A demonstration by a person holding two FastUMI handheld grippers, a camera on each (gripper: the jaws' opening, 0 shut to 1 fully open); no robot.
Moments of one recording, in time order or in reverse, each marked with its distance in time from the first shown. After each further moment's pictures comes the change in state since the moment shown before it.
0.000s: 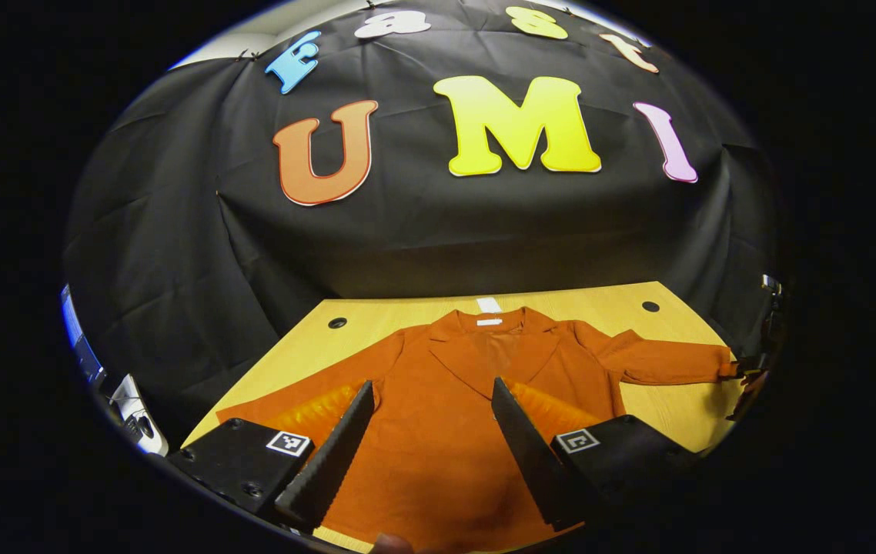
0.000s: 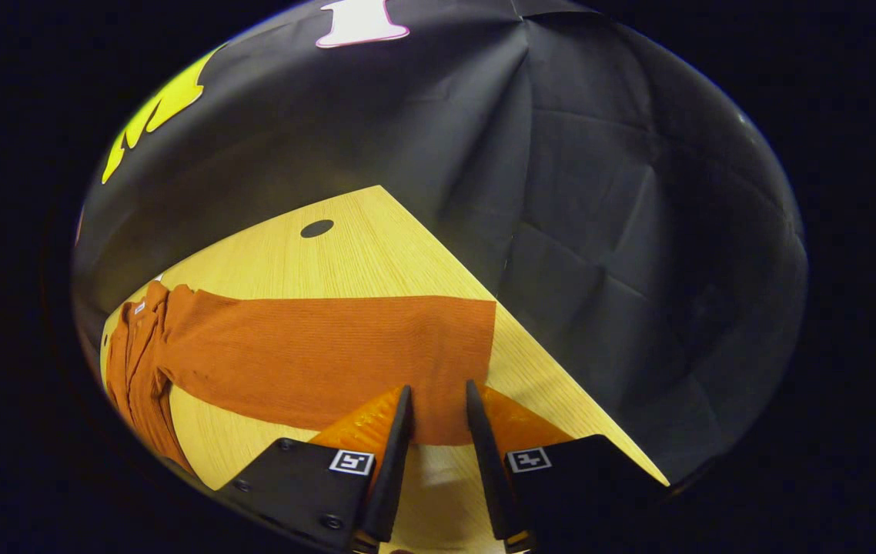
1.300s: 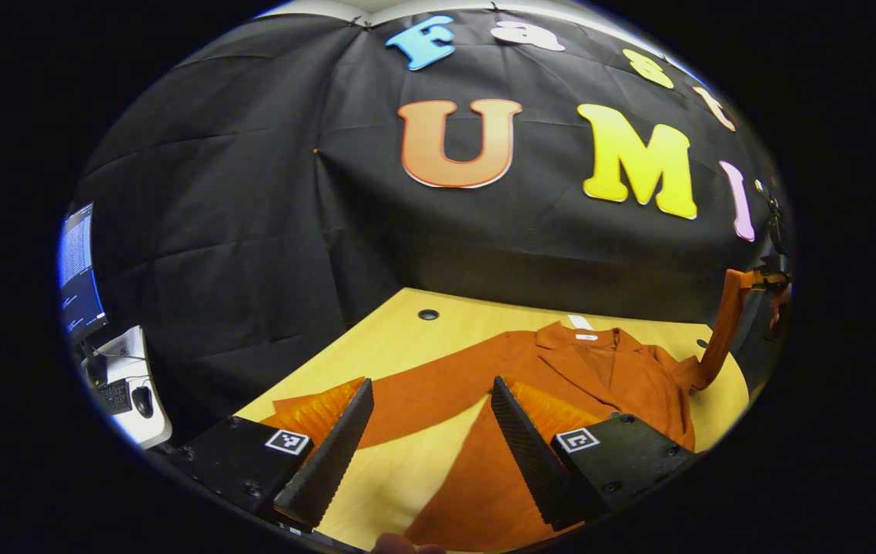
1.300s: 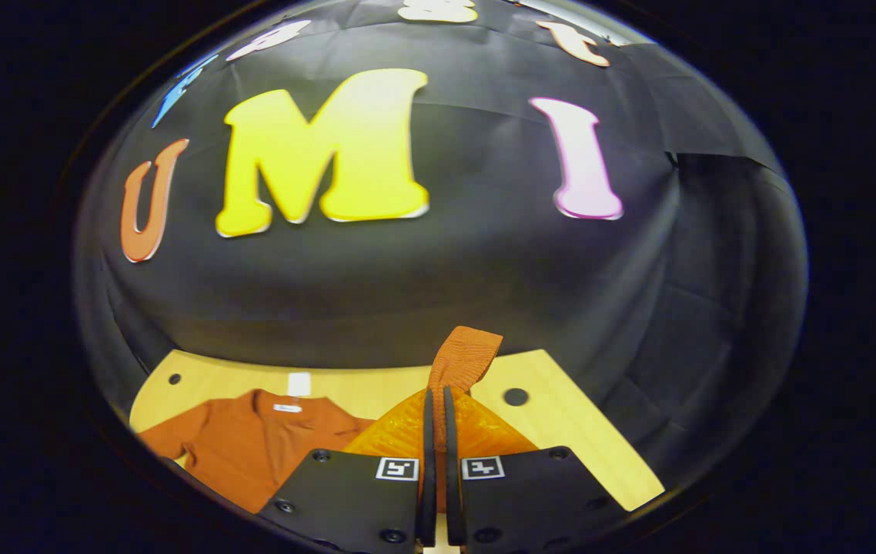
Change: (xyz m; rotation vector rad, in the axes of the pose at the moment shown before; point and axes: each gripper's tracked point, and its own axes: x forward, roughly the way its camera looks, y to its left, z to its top) left arm 0.003 0.210 -0.049 -0.232 -0.036 0.158; right arm -0.168 0.361 0.169 -0.247 -0.375 0.271
